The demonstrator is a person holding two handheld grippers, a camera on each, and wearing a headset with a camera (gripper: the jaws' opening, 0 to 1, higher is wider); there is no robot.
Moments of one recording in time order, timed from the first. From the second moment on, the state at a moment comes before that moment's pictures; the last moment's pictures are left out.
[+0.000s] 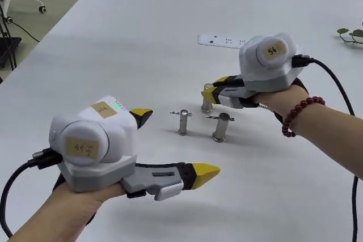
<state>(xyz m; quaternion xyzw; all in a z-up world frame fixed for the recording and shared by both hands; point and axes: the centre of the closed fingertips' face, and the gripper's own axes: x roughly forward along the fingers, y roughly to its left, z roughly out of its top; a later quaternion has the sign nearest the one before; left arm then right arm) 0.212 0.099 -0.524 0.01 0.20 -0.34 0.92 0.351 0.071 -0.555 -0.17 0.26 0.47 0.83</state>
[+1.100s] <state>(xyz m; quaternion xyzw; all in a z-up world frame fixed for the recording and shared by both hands) 0.211 0.095 -0.516 0.02 0.18 -0.34 0.92 0.306 -0.014 -0.555 -0.16 0.28 0.43 0.84</state>
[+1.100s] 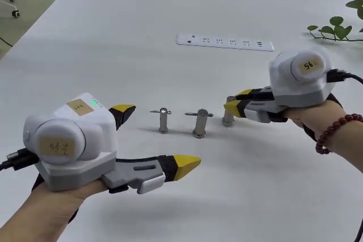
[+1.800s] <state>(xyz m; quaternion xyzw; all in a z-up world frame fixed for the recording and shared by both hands) 0.210 0.094 -0.514 0.02 0.18 -0.35 0.92 0.260 0.007 -0.559 -0.18 0.28 0.47 0.82</state>
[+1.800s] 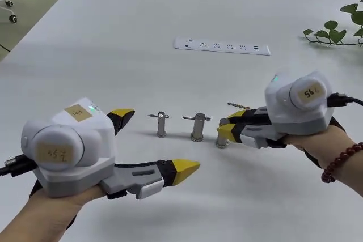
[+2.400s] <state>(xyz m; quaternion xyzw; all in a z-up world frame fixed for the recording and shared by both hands) 0.209 0.094 -0.513 0.02 0.18 -0.35 0.92 0.241 0.024 -0.561 -0.17 0.28 0.49 0.81</state>
